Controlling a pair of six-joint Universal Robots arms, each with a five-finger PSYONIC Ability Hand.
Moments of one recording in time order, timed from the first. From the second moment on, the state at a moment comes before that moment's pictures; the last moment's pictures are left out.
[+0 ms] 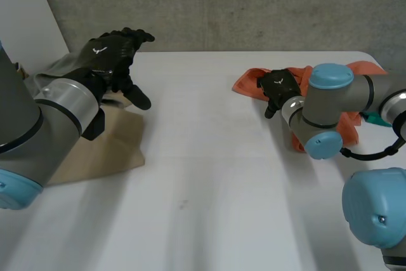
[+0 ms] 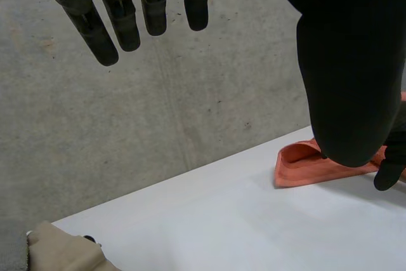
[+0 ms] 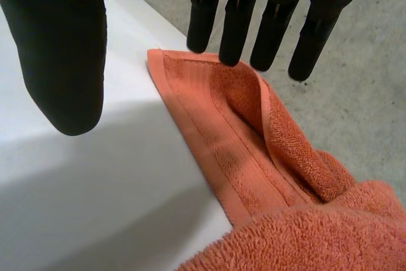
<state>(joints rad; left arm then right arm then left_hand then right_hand) 4.27 -1.76 -1.46 3.18 -1.52 3.09 1.95 -0.34 0.42 0.08 1.43 2.74 0.23 0.22 0.23 0.21 0.06 0.52 0.51 0.51 0.51 0.31</state>
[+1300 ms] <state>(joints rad) 4.19 -1.77 -1.44 3.19 -1.50 3.10 1.77 -1.07 1.05 0.00 1.35 2.90 0.23 0.21 0.21 0.20 0.05 1.11 1.16 1.18 1.19 0.94</state>
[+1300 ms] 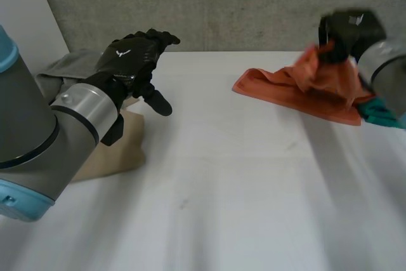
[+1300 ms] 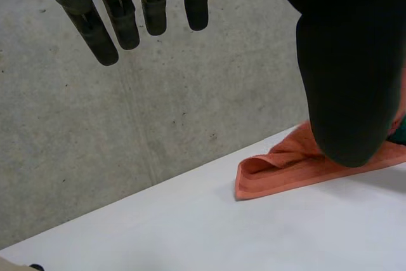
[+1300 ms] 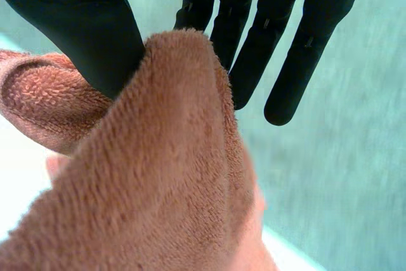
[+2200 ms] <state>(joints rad) 3.97 -2.42 -0.77 2.80 -1.70 3.02 1.80 -1.55 1.01 0.29 1.09 3.12 1.13 1.17 1.17 1.19 0.94 1.11 1.17 1.19 1.20 0.96</state>
